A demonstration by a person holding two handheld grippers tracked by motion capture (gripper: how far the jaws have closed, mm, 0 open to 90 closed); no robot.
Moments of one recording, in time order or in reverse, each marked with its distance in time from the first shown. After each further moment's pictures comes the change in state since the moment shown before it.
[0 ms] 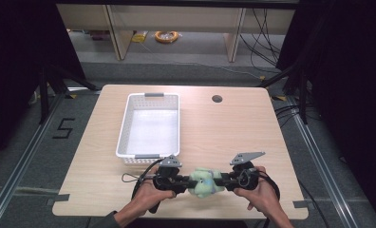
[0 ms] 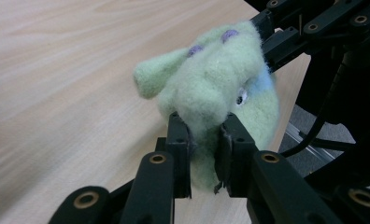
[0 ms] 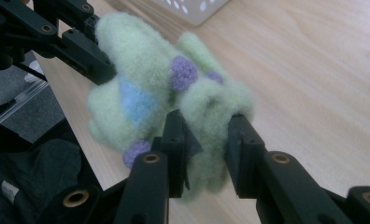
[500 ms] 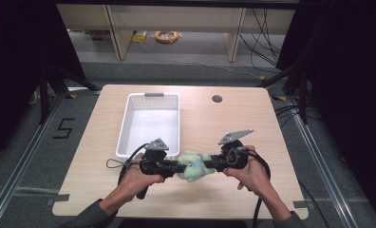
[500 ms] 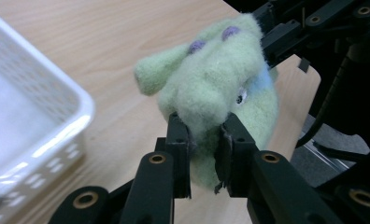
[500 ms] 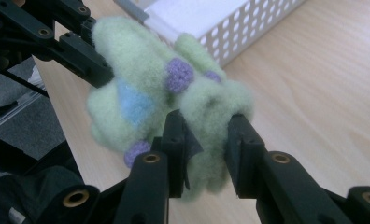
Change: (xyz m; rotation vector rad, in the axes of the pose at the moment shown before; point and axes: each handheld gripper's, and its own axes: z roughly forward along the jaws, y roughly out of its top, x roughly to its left) left arm 0.021 0.034 -0.044 -0.015 0.066 0.008; right arm 0.005 0.067 0.000 -0.006 0.013 -0.045
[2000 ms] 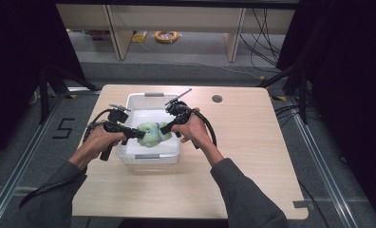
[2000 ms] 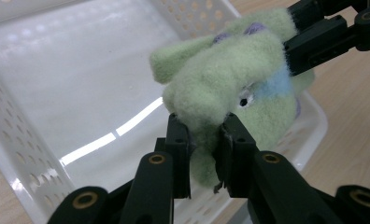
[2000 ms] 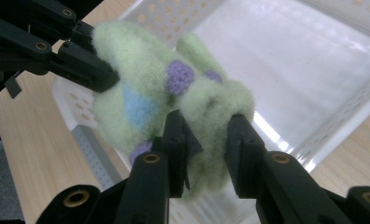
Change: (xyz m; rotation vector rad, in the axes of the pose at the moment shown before) left arm 0.141 0.030 -0.056 0.142 0.198 -0.153; right arm -0.013 0.144 0.125 0.121 0.021 0.083
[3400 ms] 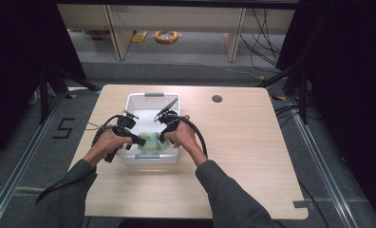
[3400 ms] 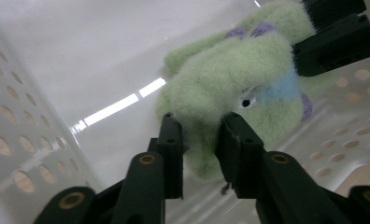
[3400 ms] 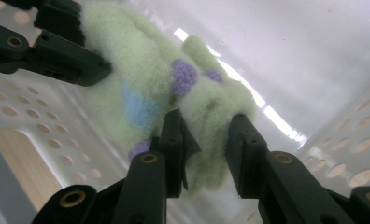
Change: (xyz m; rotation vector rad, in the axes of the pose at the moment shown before) left arm 0.018 -0.008 0.043 0.191 0.136 0.017; right arm -0.006 -0.004 0.062 0.161 -0.109 -0.012
